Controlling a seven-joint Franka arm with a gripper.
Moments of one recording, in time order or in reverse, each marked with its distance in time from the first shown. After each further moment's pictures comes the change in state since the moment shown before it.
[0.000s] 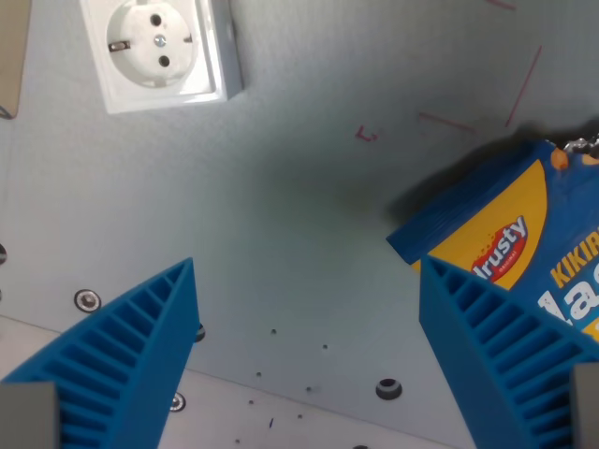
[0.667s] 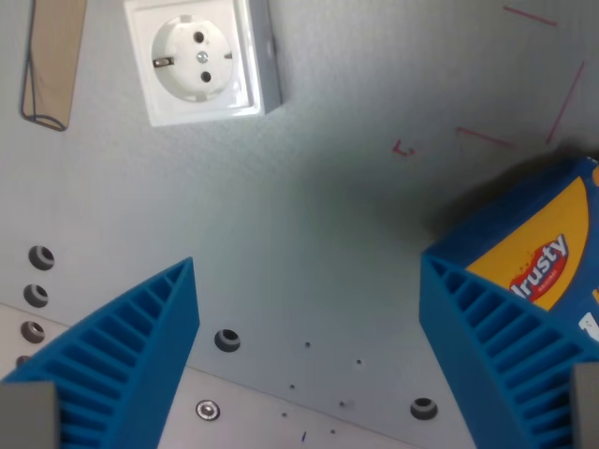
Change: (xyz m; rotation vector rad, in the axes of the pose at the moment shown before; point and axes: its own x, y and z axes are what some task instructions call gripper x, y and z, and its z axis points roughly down) arm 0.001 0.000 0.000 0.084 0.035 0.004
